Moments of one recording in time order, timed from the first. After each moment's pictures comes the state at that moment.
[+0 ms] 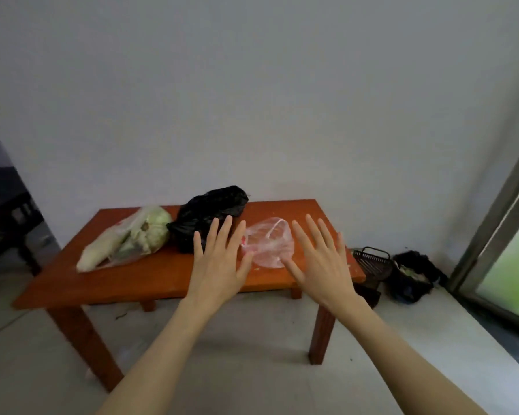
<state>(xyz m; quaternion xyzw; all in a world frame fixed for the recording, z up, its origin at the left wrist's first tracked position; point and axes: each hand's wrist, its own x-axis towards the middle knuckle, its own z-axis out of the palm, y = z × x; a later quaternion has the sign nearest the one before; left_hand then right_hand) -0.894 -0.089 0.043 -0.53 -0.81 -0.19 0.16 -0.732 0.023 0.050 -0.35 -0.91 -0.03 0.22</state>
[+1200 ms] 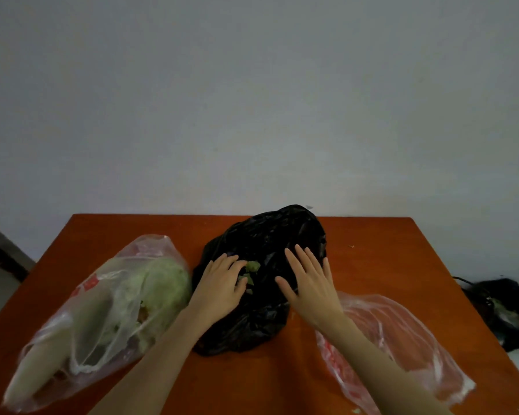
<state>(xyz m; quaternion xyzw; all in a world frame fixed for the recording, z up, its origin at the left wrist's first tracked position) -1.355 0.173 -0.092 -0.52 -0.83 -0.17 -0.12 -1.196 0.293 -0.089 -0.32 -0.94 0.10 0.08</state>
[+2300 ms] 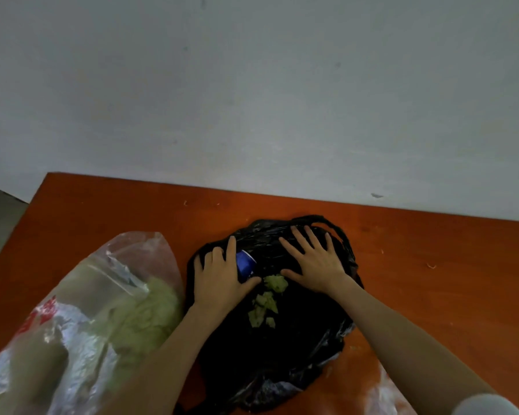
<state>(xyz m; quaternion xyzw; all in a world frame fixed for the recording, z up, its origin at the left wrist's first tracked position) -1.477 0.274 -0.208 -0.35 -0.92 -0.01 -0.16 -1.367 0.460 -0.234 -0.15 -0.96 0.06 -0.24</state>
